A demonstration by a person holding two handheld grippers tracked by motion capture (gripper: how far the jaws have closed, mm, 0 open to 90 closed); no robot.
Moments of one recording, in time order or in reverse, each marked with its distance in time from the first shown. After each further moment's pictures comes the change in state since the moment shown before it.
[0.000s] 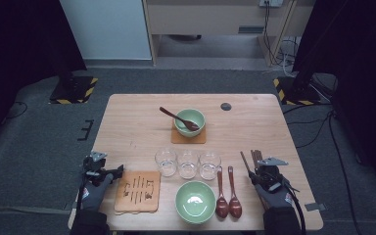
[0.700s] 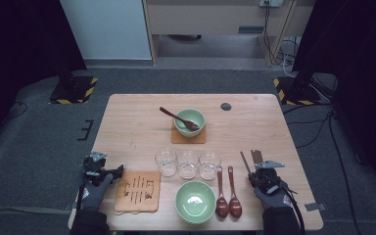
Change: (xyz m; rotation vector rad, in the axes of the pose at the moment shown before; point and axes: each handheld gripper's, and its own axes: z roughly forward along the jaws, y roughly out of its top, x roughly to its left) left arm 0.000 0.000 0.000 0.000 -0.001 0.000; right arm 0.006 -0.006 0.004 0.045 0.005 -0.014
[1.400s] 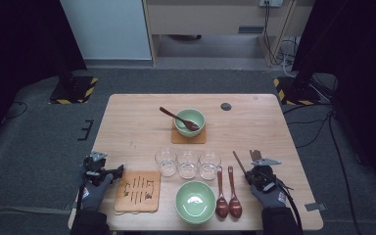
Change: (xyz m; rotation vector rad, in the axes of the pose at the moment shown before) left arm 0.000 0.000 0.000 0.001 -0.003 0.001; right arm 0.007 0.008 0.007 -0.003 0.033 0.024
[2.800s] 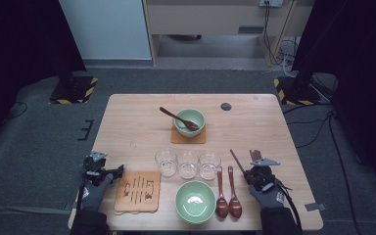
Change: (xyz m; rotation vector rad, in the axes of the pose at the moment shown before) left arm 0.000 0.000 0.000 0.000 -0.001 0.000; right arm 0.003 0.001 0.000 -0.033 -0.003 0.005
